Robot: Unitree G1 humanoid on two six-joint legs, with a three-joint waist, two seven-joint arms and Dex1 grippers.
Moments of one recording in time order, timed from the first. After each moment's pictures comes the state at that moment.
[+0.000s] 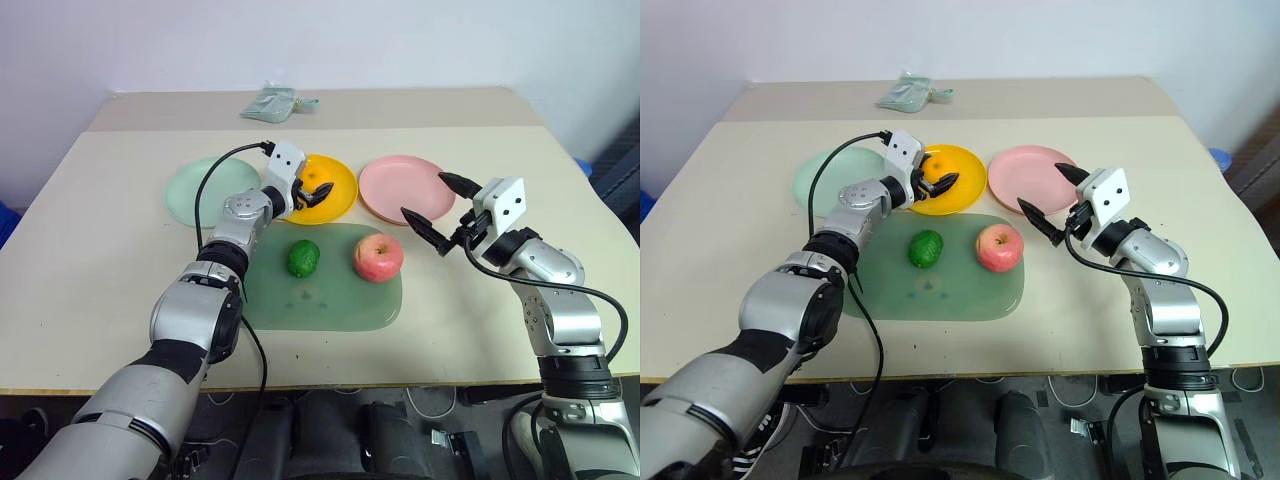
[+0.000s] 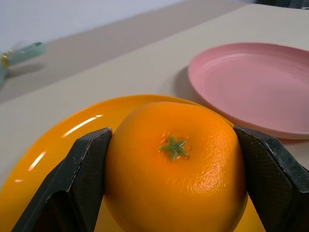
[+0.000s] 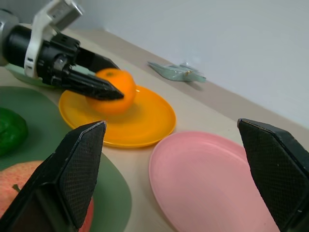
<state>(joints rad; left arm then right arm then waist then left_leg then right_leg) -1.16 0.17 0.03 1.27 -0.02 -0.18 -0.58 -0.36 -0.54 -0.12 -0.03 0.30 0.08 0.70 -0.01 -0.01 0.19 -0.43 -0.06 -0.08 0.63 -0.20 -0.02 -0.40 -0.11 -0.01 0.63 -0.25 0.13</state>
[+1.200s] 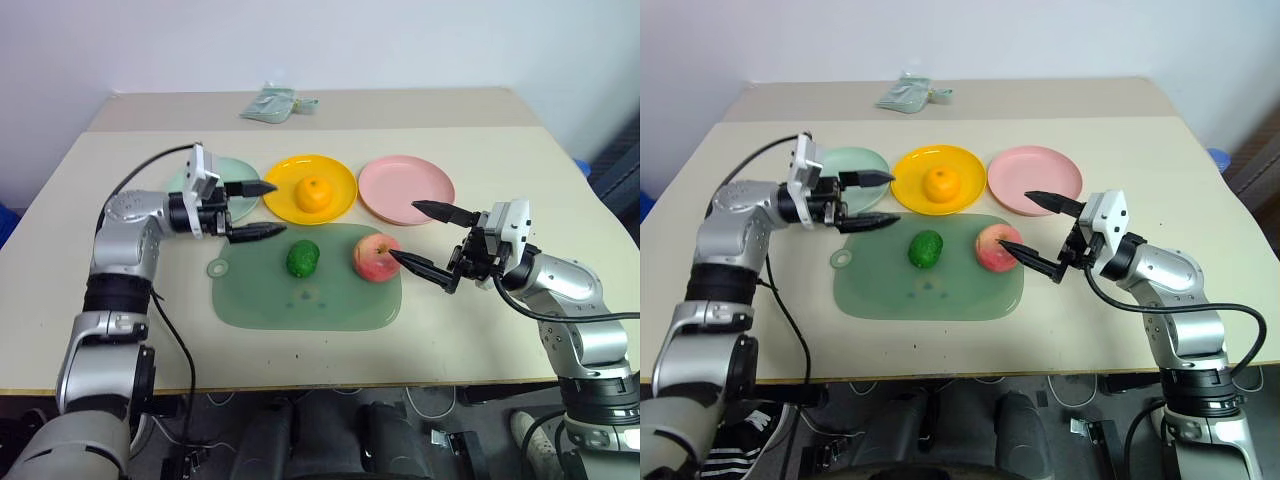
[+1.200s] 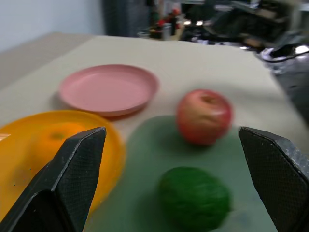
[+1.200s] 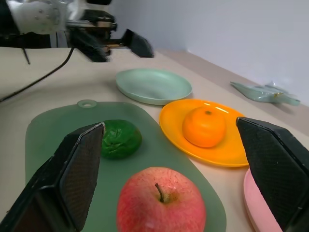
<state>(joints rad) -0.71 0.54 0.06 0.38 -0.37 0.27 -1.41 -0.26 -0.61 -0.13 -0.20 0.51 0.16 0.98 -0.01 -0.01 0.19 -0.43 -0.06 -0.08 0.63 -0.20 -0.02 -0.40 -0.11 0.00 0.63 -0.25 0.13</state>
